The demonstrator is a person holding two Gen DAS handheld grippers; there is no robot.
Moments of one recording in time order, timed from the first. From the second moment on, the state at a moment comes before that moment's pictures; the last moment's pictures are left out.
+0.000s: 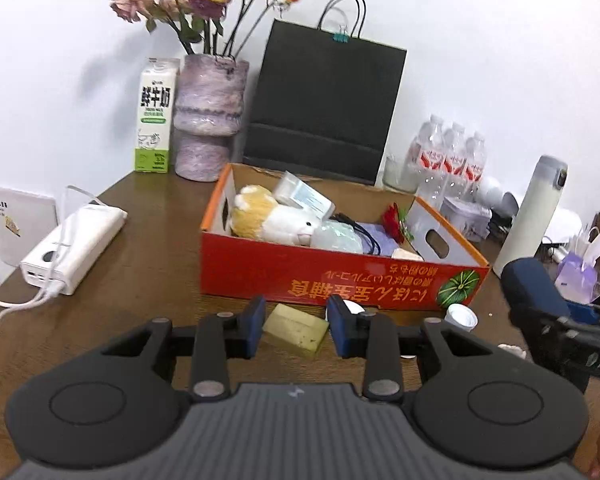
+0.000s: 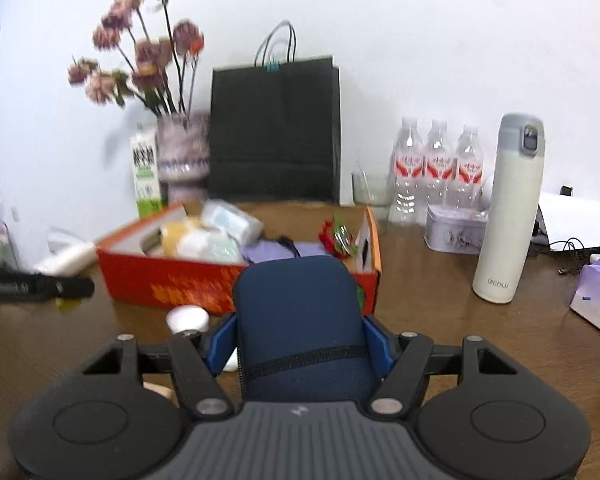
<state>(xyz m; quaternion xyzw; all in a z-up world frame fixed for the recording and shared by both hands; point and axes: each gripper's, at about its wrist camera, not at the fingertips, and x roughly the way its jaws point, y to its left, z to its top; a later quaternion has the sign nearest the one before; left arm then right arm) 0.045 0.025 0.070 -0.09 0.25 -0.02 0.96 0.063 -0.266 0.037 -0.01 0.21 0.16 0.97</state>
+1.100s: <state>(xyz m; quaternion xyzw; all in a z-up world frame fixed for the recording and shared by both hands) 0.282 0.051 0.081 -0.04 0.40 -0.03 0.91 0.371 -0.177 0.042 0.04 0.41 0.14 0.90</state>
